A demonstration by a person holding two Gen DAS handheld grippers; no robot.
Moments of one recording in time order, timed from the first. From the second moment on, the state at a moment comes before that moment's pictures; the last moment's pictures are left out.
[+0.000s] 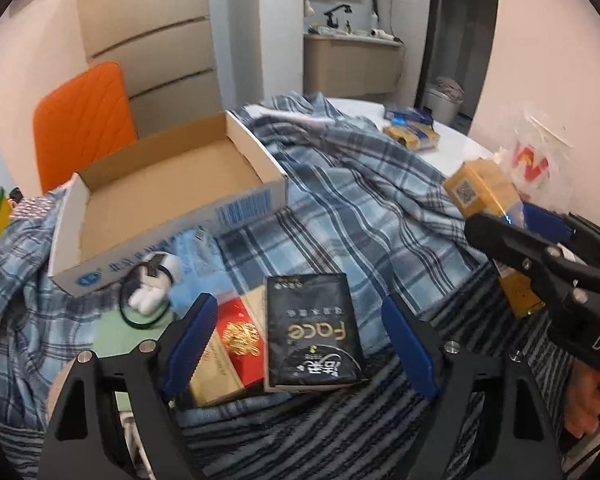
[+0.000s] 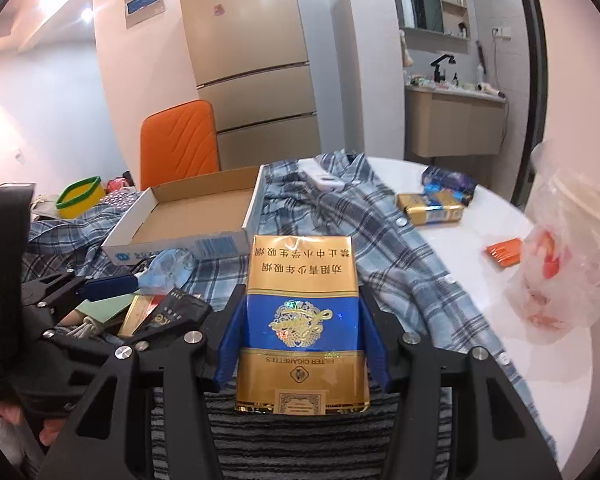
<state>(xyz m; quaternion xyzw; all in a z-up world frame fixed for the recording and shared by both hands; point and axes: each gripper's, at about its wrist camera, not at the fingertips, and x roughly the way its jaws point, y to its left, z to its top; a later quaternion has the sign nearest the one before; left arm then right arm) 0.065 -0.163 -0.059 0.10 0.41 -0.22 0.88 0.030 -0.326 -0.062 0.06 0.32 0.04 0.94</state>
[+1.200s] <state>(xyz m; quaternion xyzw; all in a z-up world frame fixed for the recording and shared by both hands) 0.012 -0.022 0.093 0.01 0.13 -0.10 0.99 0.021 -0.251 0.047 0.00 0.17 0.06 0.98</state>
